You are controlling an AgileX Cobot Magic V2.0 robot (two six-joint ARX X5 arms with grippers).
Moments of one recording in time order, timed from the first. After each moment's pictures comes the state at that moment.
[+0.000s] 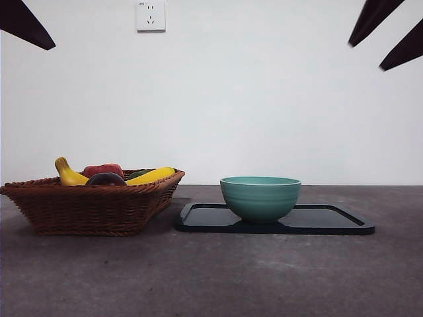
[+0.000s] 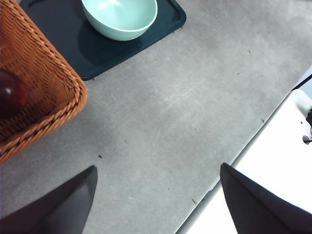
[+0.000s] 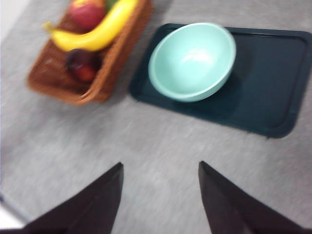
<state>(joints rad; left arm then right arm) -0.45 1.01 1.09 -0.95 0.44 0.07 0.33 0.95 0.92 -0.69 -0.34 0.30</state>
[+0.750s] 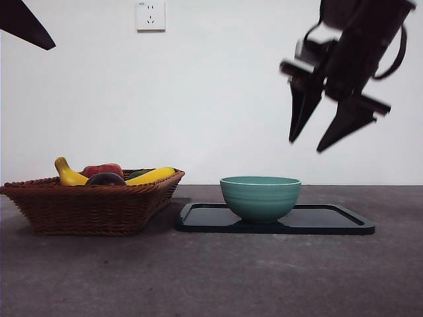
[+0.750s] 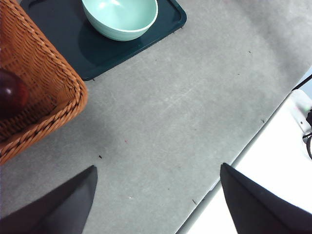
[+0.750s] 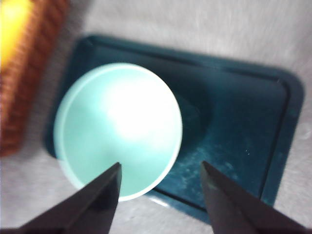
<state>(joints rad) -0.45 1.01 1.09 -0.95 0.44 0.07 0.27 1.70 1.36 -0.66 -0.28 0.19</state>
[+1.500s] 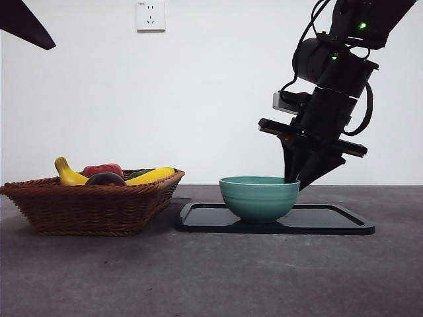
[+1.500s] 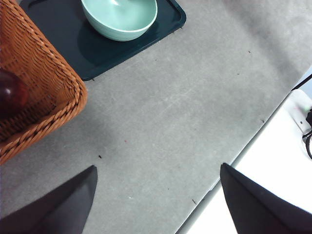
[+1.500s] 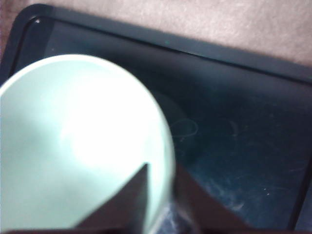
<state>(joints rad) -0.45 1.01 1.09 -0.95 0.44 0.07 0.32 1.88 1.36 -0.53 -0.20 0.18</state>
